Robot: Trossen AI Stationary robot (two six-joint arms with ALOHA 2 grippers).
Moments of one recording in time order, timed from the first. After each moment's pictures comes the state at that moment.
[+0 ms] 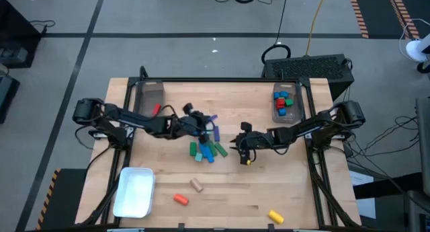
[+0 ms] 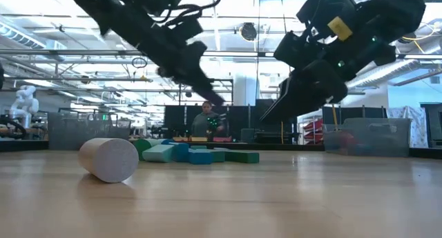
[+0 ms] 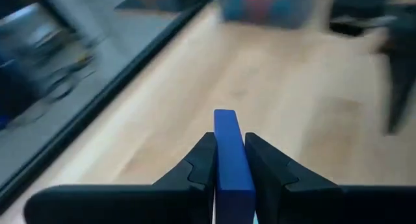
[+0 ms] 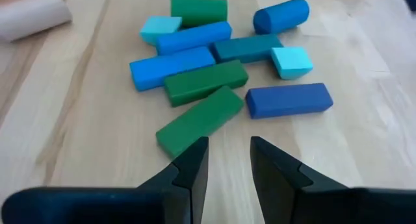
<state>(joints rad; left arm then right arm) -0.02 1.54 0.79 0.19 -0.54 -0.10 0.12 1.59 0.62 0.34 0.20 0.07</state>
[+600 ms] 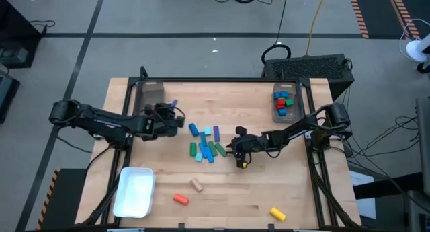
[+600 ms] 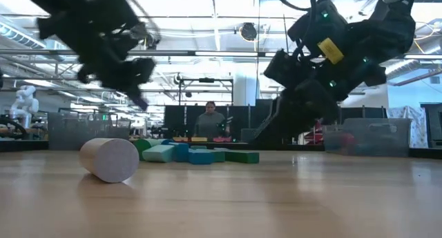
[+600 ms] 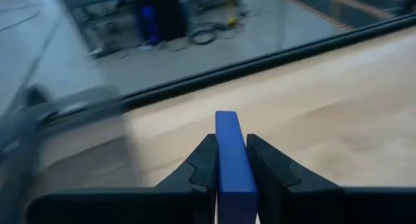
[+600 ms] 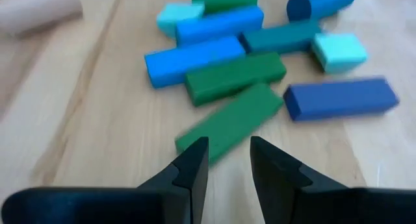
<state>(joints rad) -0.01 1.20 0.54 -0.31 -1.03 -0.84 0.12 1.76 0.63 0.52 0.12 0.09</state>
